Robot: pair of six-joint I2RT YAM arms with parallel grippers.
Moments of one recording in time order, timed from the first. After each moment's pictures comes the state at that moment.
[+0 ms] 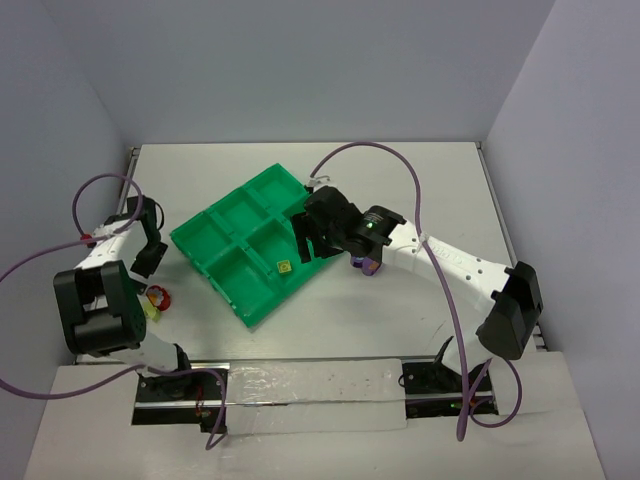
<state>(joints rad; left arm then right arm) 0.19 1.55 0.98 -0.84 -0.56 -1.06 0.90 1.51 1.38 -0.70 0.21 0.48</state>
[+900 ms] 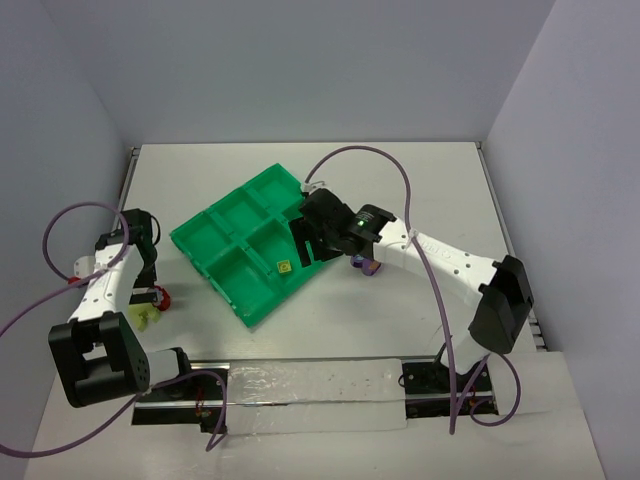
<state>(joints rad) 0.18 1.27 0.87 -0.97 -0.57 -1.61 0.90 1.57 1.39 -0.75 0.21 0.46</state>
